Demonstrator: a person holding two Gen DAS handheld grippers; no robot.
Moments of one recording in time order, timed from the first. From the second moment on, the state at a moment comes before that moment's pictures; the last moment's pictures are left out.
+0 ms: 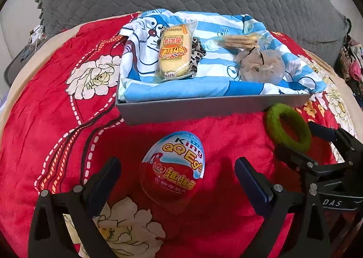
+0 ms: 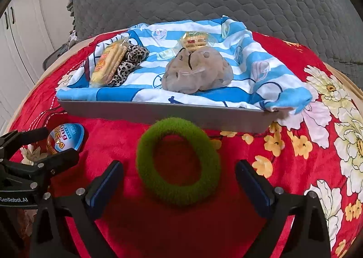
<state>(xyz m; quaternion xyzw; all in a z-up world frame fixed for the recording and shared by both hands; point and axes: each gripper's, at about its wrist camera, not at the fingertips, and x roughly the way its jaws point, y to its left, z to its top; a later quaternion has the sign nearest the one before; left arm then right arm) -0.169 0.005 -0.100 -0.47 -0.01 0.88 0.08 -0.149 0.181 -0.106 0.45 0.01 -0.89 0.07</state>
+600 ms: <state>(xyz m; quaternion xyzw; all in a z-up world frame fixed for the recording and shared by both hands) -0.175 0.004 -0.113 -0.48 -0.01 0.87 0.10 -0.159 0.175 -0.112 0.45 0.03 -0.89 0.08</state>
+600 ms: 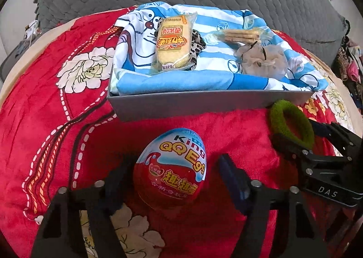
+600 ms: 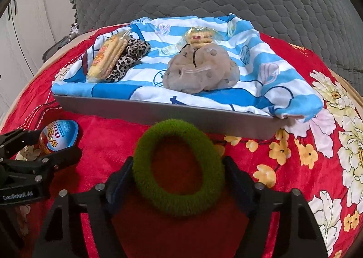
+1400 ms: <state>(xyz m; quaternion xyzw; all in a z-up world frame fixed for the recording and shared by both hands) -0.171 0.006 -0.107 -0.47 -0.01 0.88 0.10 -0.157 0.173 -0.109 0.46 0.03 -0.88 0.10</state>
